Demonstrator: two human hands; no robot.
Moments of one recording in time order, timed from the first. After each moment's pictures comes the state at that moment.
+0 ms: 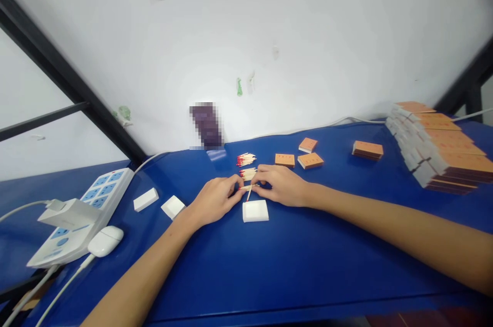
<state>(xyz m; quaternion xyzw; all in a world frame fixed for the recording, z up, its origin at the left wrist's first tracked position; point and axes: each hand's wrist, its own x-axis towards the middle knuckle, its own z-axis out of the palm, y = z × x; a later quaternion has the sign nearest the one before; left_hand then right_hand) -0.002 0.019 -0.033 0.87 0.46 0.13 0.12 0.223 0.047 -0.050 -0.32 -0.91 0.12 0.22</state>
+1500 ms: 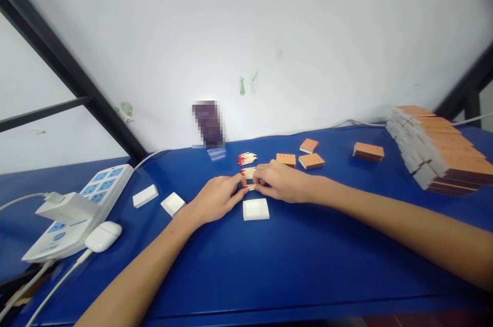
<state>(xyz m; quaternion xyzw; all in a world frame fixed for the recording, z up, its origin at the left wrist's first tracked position) 0.000 0.017 -0.032 0.88 0.44 0.11 0.10 0.223 0.044 -0.022 -0.30 -0.94 0.11 0.13</state>
